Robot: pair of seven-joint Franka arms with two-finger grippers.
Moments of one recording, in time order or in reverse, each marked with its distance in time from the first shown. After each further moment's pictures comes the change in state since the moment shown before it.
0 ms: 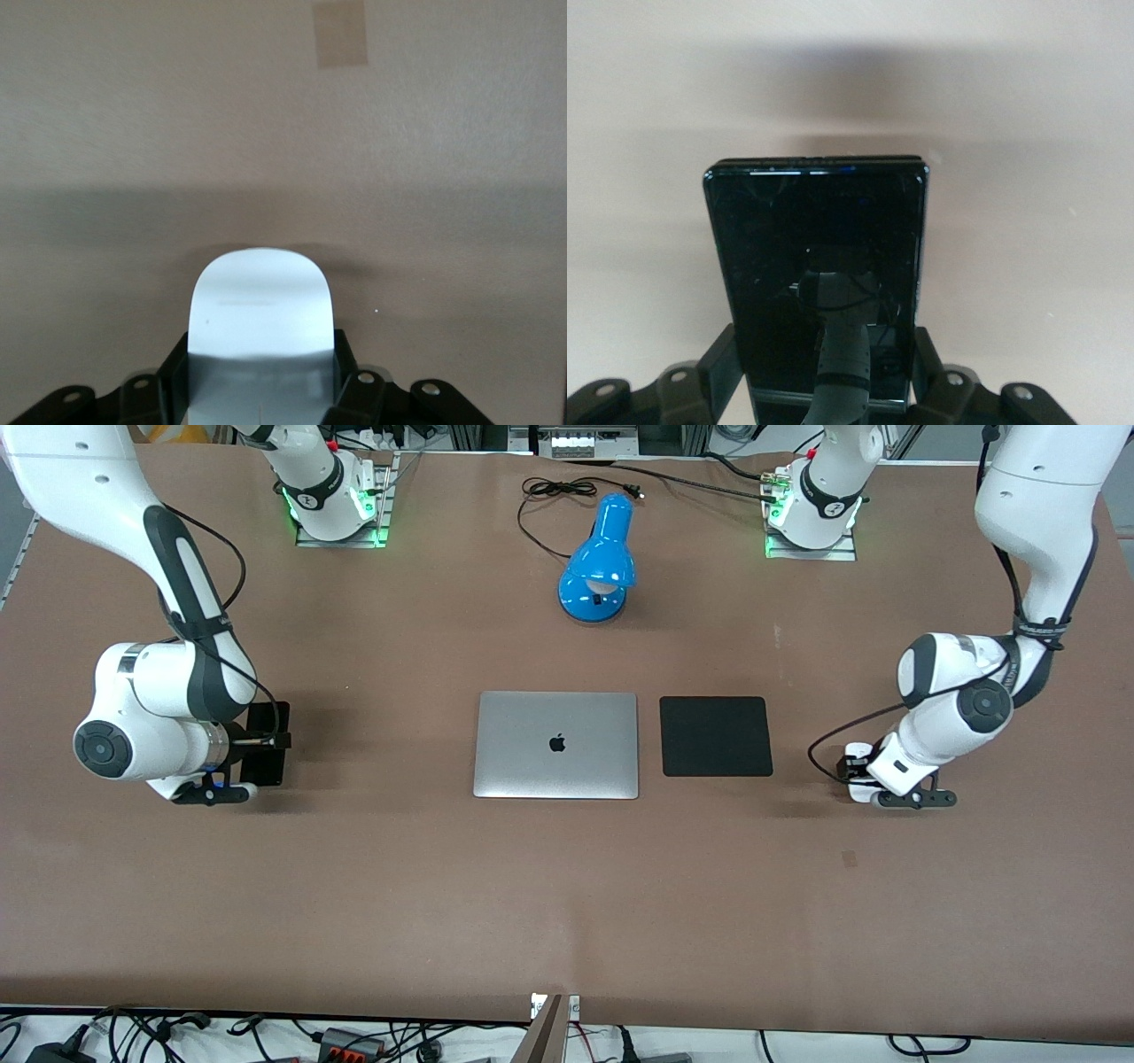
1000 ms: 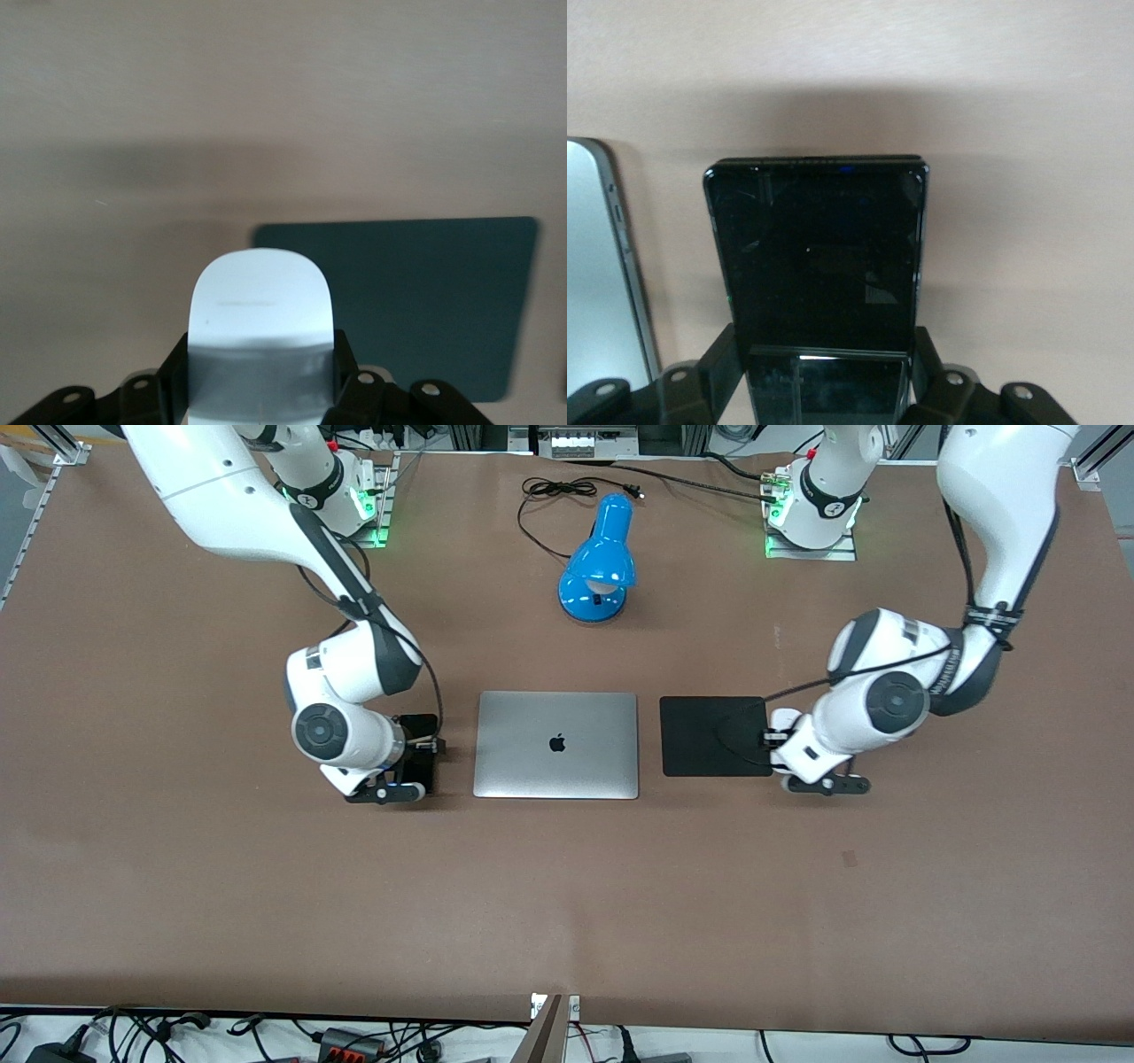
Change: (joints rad) left arm -0.015 -0.049 -0.333 0.099 0.000 -0.332 -0.307; right arm 0.236 0.140 0.151 0.015 0.023 0.246 0.368
